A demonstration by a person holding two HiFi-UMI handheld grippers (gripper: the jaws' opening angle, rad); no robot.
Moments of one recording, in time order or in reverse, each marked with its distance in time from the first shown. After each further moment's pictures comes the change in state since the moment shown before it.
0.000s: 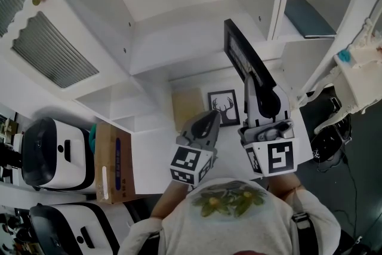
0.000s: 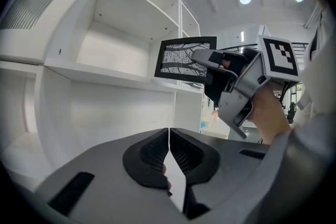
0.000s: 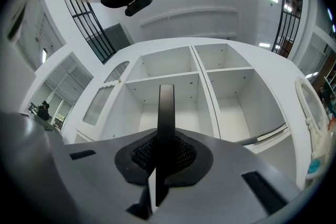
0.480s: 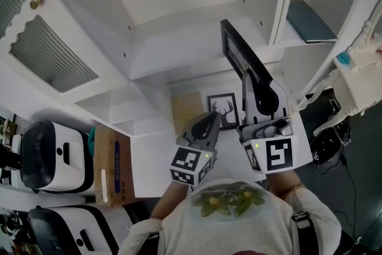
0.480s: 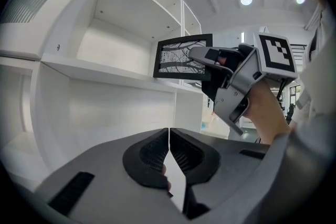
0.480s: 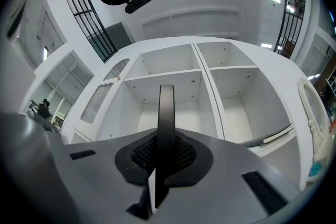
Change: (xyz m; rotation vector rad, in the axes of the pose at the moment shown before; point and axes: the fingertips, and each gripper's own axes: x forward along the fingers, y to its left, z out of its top) left arm 0.009 0.009 0.001 -0.012 0.002 -0.008; right arm 0.020 0.000 -0.004 -0.015 0.004 0.008
